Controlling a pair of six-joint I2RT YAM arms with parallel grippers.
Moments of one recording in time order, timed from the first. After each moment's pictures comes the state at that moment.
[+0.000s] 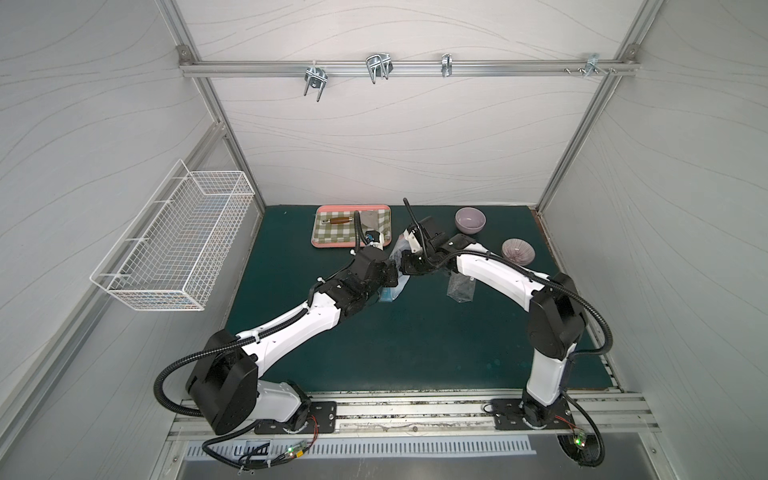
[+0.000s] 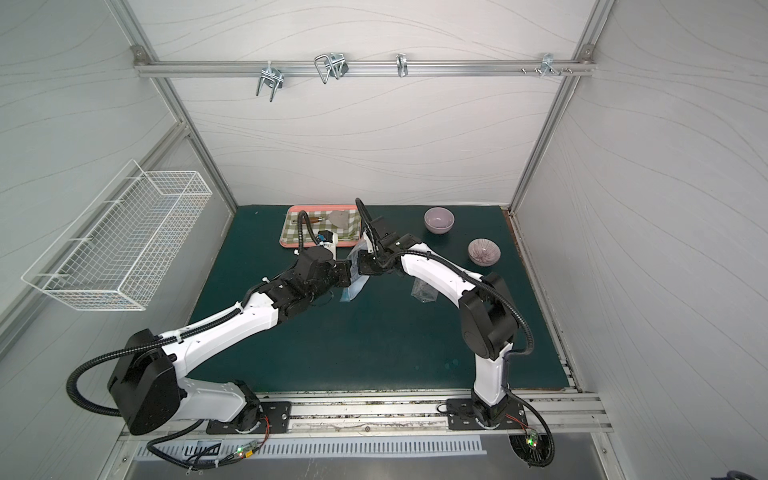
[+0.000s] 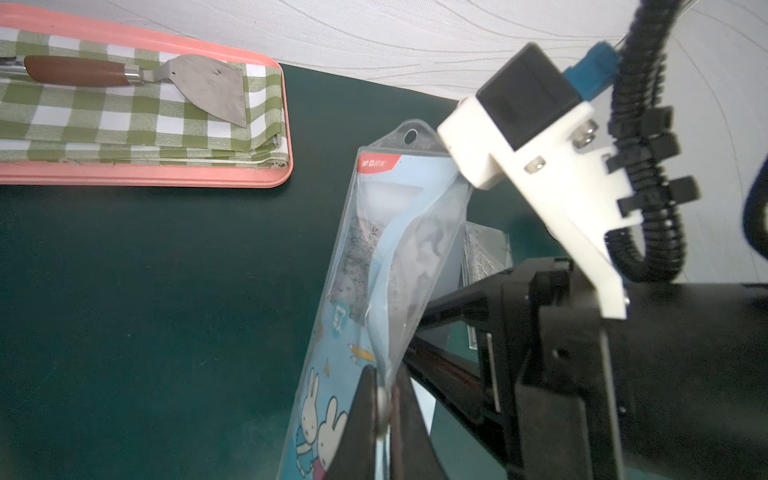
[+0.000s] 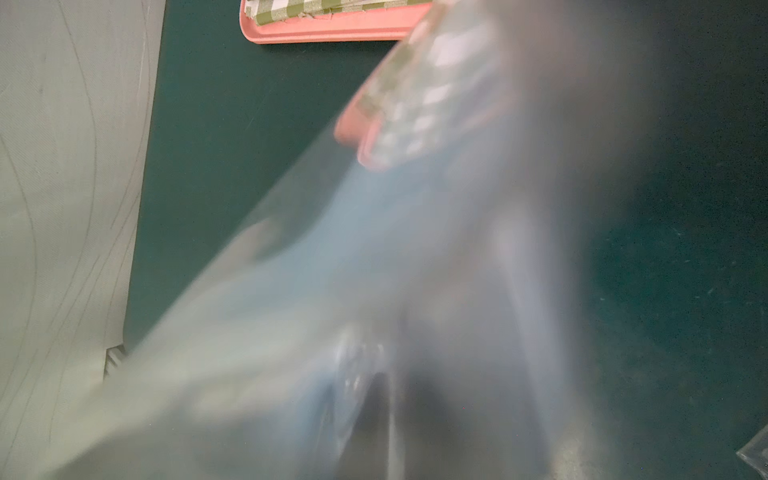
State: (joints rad) left arm -0.68 1.36 0.95 -0.13 -0.21 -0.55; right arm 0.74 1.86 1.55 -0.61 -0.22 0.55
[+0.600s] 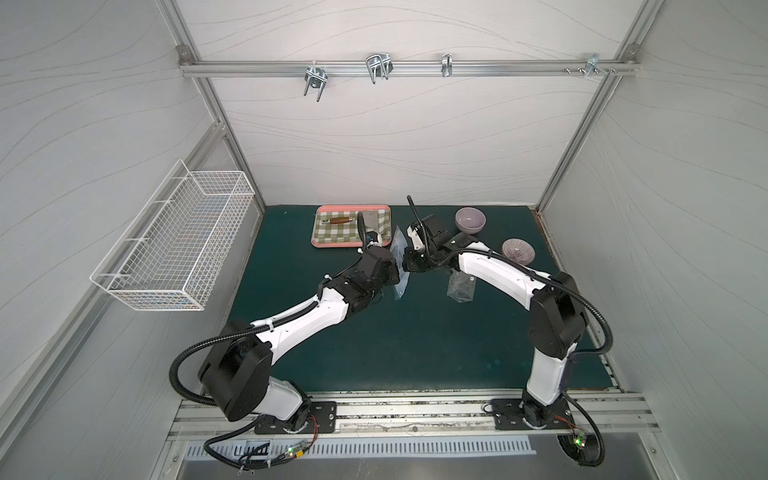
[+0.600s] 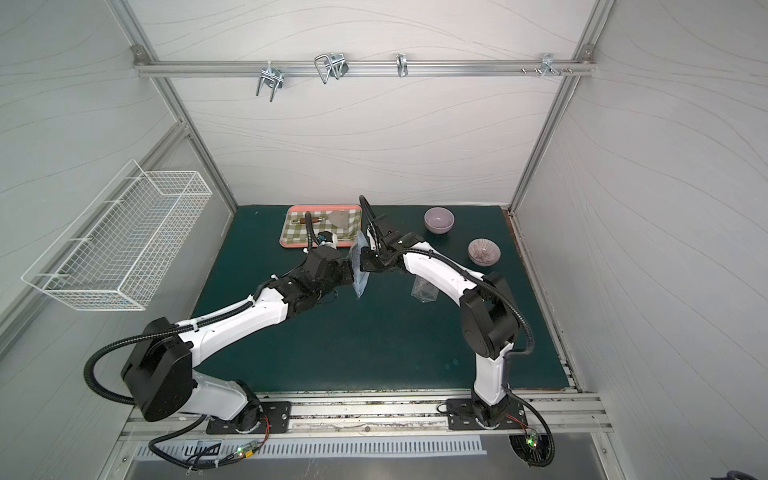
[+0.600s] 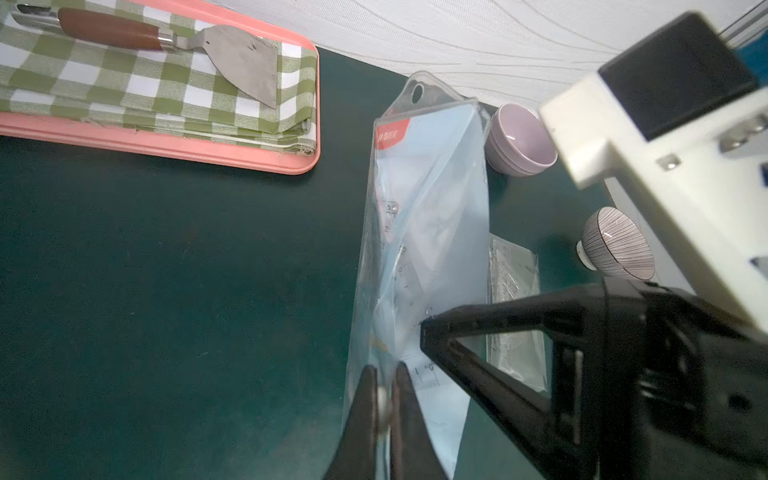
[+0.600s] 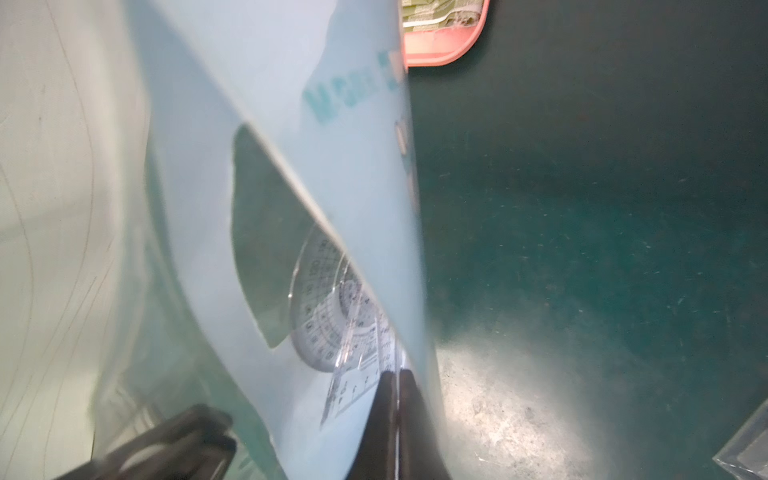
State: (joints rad) left arm -0.68 1.46 0.98 -0.13 -0.28 -0.66; right arm 0.71 1.86 1.55 -0.59 -0.18 0.55
